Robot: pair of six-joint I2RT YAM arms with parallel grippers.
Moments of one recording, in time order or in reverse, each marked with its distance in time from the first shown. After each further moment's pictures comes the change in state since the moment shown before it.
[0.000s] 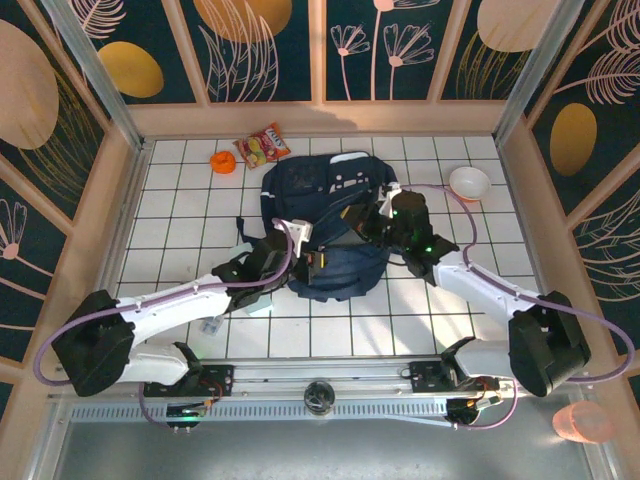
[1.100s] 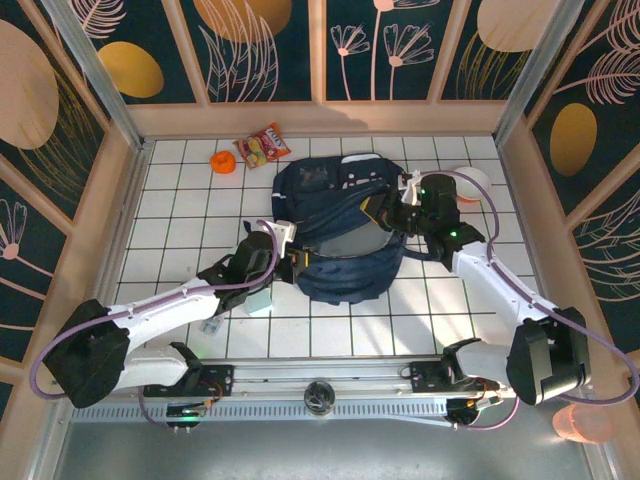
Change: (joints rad) left arm 0.101 -0.058 -0.097 0.037 0.057 0.082; right arm -0.203 -0.038 0.100 -0.225 -0.262 -0.118
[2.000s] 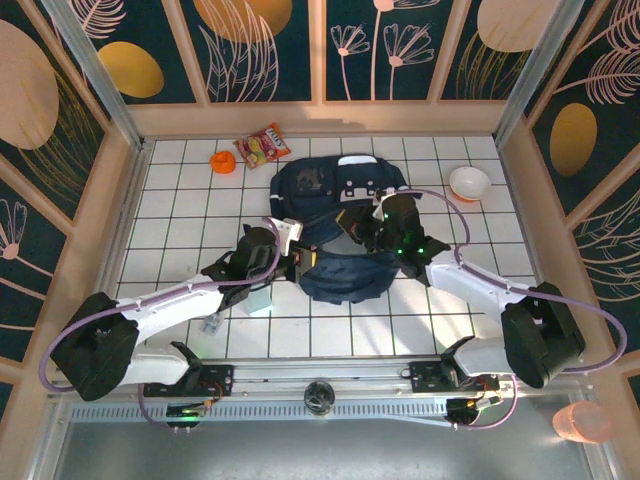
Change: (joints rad) left arm 0.024 0.048 0.013 0.080 0.138 0.028; right arm 0.244 0.090 -0.104 0.246 0.315 0.198
